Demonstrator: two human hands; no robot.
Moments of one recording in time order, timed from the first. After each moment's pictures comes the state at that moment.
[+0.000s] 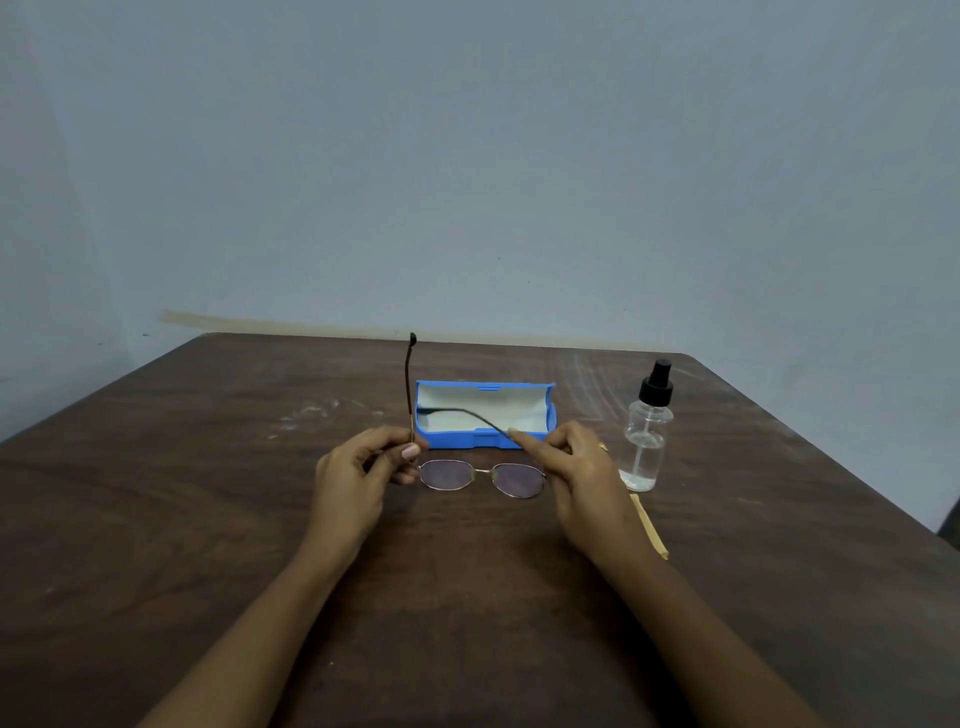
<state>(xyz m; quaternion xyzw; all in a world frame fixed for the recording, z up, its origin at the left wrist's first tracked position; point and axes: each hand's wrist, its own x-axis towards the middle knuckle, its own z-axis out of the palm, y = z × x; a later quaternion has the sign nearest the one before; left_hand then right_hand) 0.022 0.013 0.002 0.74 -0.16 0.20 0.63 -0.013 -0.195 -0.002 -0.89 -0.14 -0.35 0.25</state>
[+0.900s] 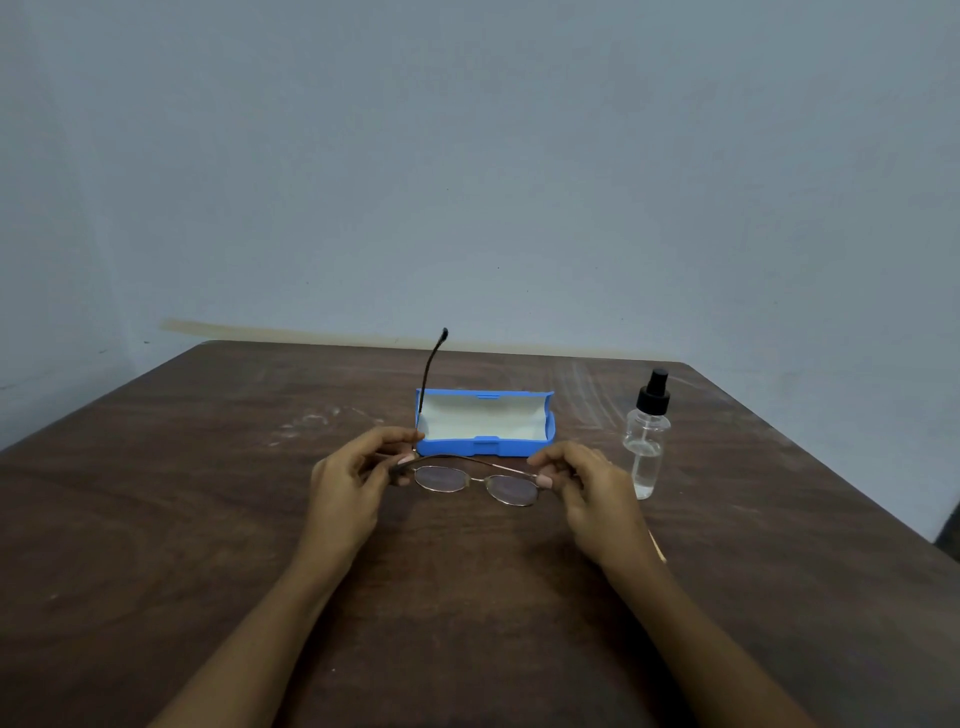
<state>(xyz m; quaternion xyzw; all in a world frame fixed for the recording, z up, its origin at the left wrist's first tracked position) 0.015 0.018 0.007 0.75 -0.19 0.22 0.60 -0.027 -0.196 0.009 -0.87 -0.08 -0.28 0.40</state>
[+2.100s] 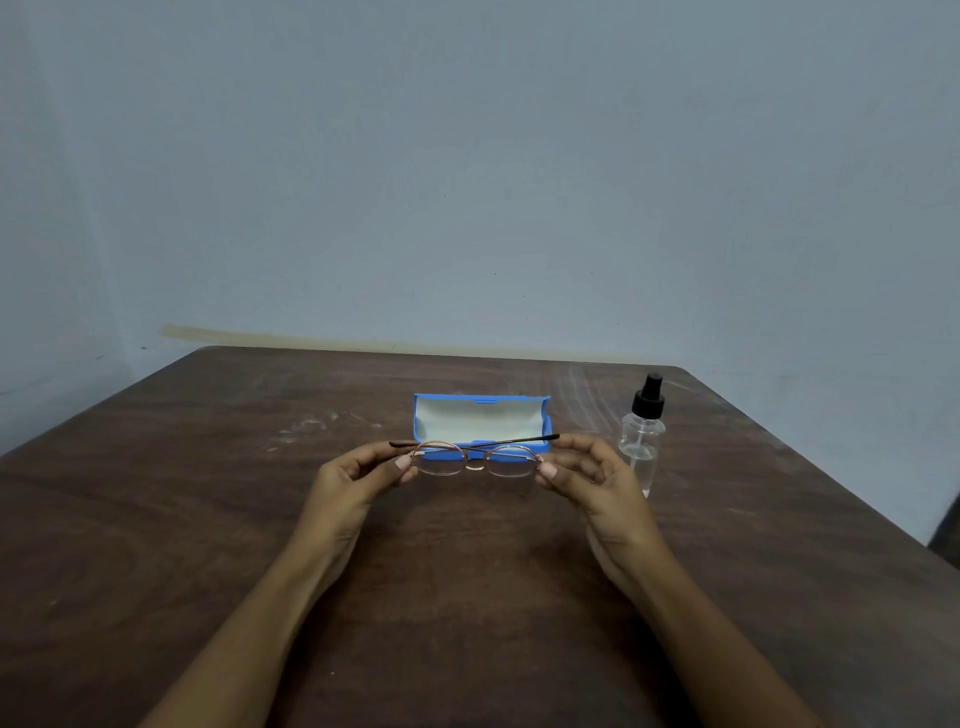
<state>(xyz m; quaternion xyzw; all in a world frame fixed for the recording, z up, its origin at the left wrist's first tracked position) 0.022 0.018 0.005 0.61 -0.13 0.06 0.78 -0.021 -0.198 0.009 -0.62 -0.05 -0.20 0.76</state>
